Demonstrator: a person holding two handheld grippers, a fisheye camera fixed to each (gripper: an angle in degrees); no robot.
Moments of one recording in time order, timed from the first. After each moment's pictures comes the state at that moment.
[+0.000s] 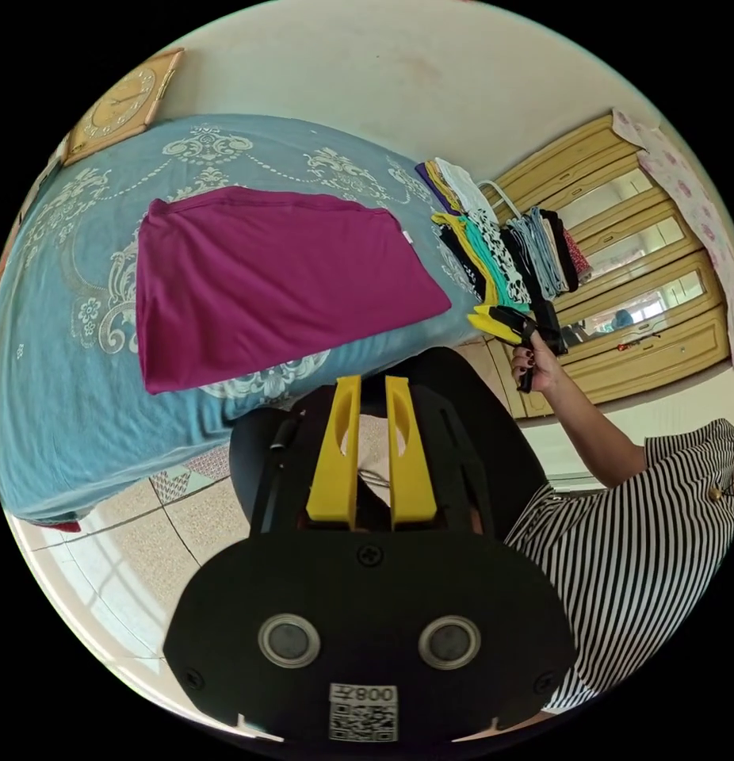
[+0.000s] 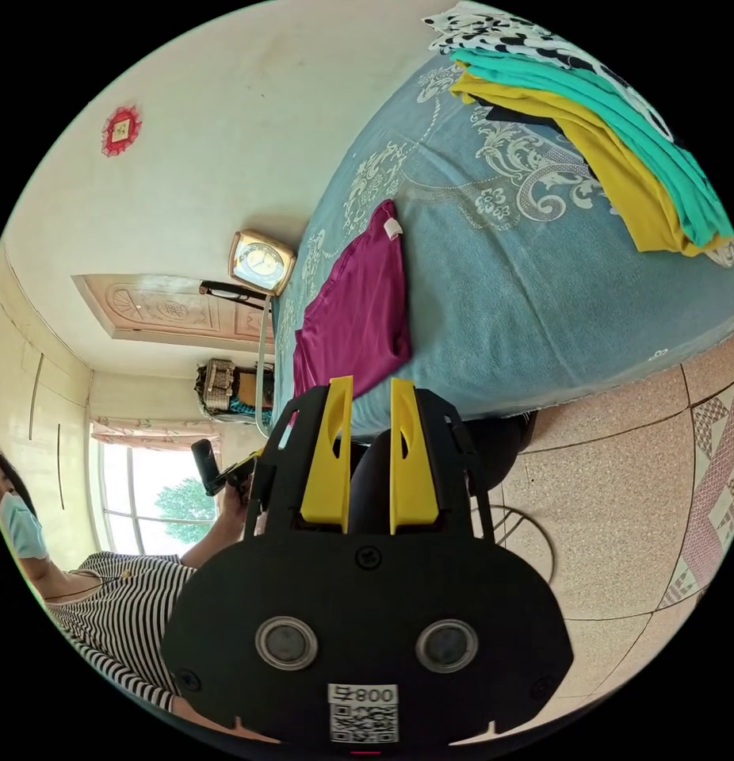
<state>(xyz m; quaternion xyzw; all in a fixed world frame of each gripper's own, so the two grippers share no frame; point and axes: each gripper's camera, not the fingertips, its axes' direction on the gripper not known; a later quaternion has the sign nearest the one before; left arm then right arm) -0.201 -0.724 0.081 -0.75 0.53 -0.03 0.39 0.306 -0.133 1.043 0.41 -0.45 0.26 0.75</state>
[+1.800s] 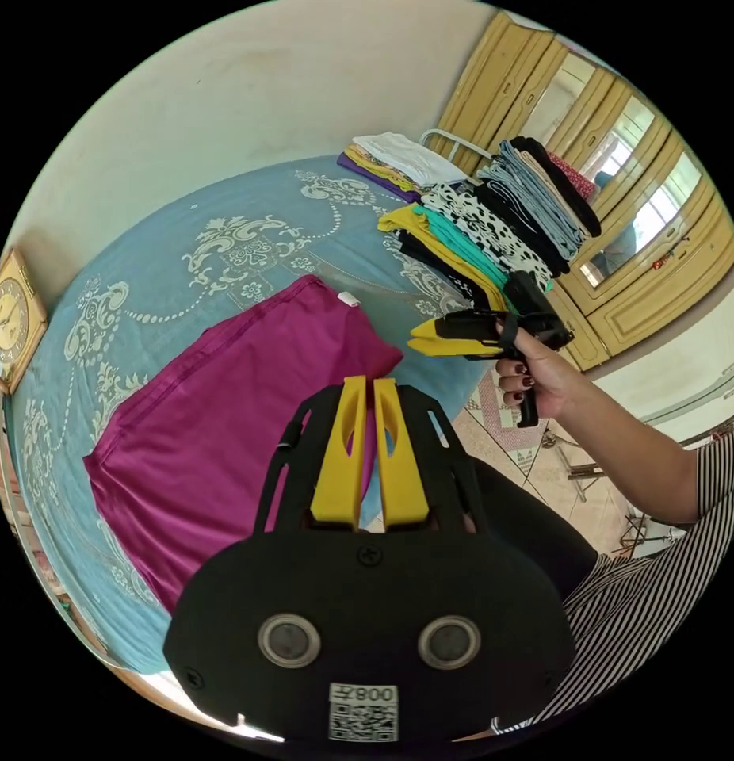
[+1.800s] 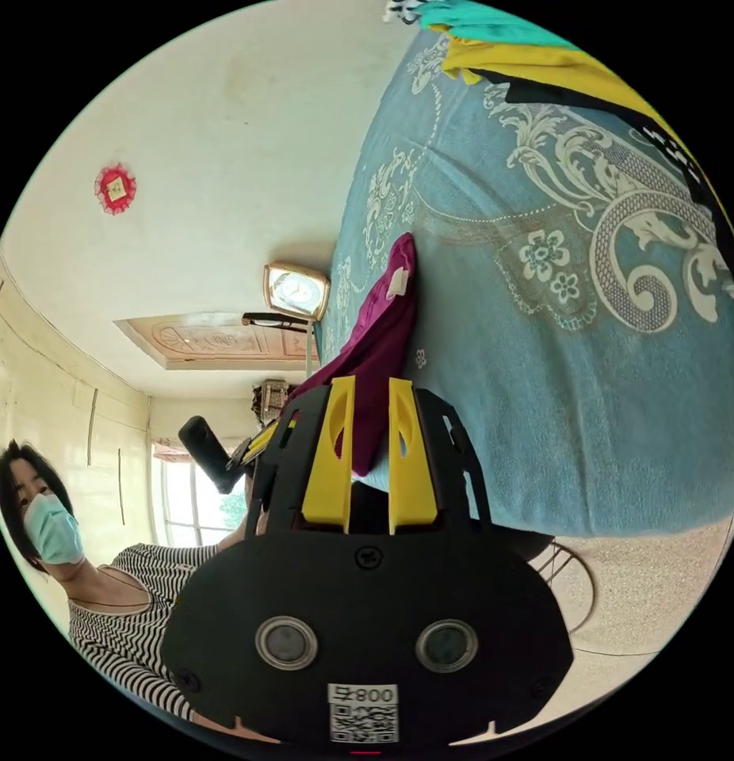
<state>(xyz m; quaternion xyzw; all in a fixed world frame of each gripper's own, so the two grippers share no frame) 0.148 -0.751 -0.079 -0.65 0.61 0.13 0.43 0.429 -0.284 1.037 0.43 -0.56 0.23 0.68</state>
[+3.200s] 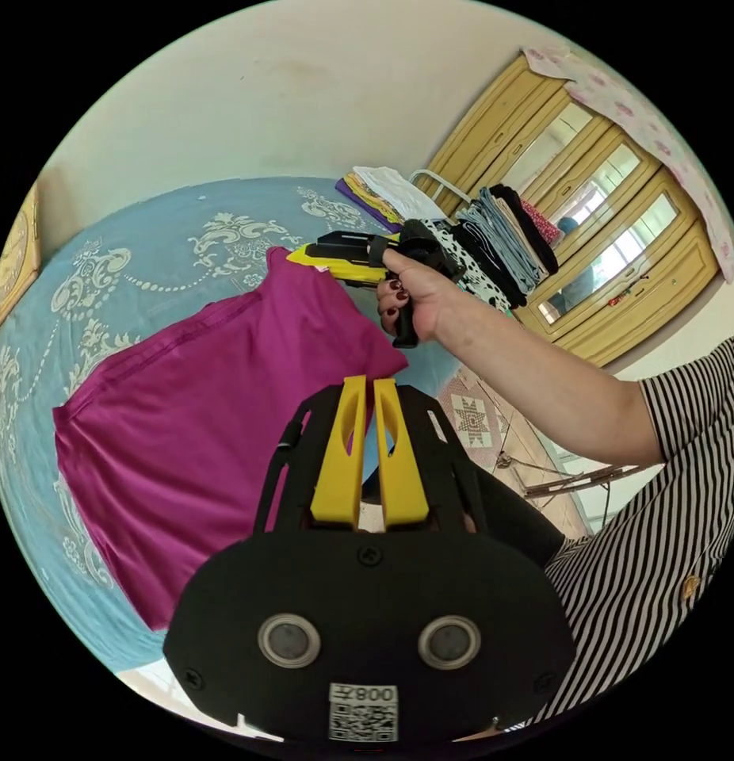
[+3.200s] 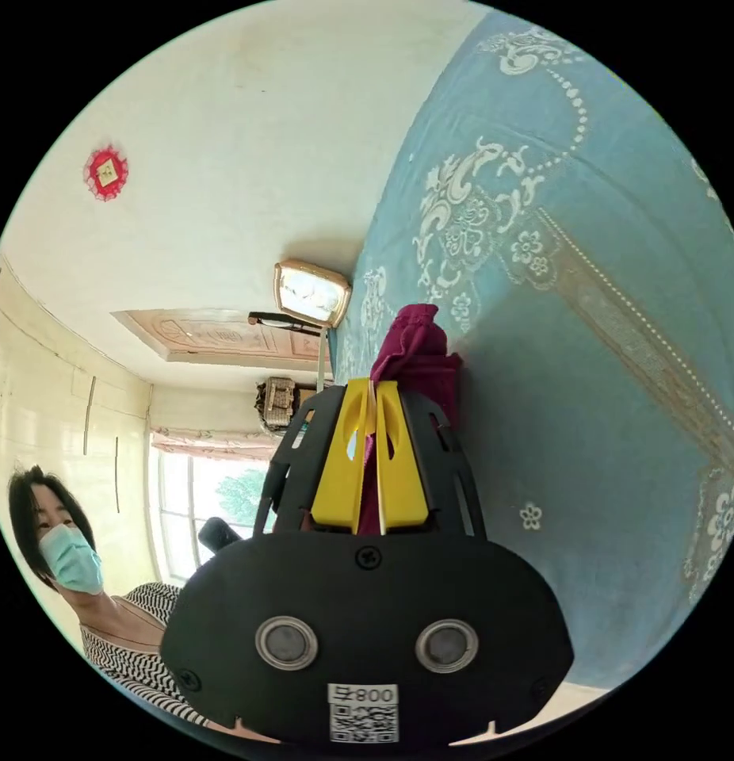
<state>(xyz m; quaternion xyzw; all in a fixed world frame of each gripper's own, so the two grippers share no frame) -0.023 -0.706 0.037 -0.65 0.63 0.02 0.41 0.362 -0.532 0.890 0.44 -0.55 0.19 0.68</state>
